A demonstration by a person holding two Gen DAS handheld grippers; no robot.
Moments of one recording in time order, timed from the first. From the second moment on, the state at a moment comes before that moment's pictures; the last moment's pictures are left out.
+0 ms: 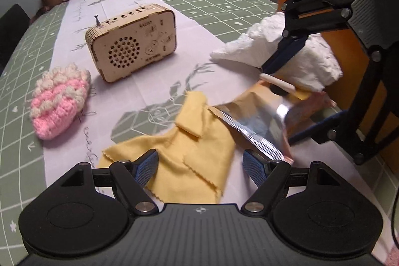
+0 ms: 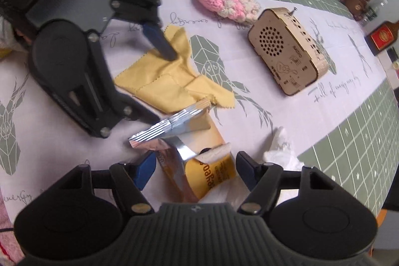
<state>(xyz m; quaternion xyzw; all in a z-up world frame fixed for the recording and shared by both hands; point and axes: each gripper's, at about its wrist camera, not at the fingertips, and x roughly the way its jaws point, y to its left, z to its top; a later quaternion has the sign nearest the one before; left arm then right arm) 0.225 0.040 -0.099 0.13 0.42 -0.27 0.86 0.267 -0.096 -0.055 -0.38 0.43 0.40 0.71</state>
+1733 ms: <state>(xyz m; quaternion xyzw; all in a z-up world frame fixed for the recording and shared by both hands) 0.074 0.060 -0.104 0.15 0.32 -0.13 0.93 0.128 -0.093 -0.073 -0.22 0.43 0.27 0.83</state>
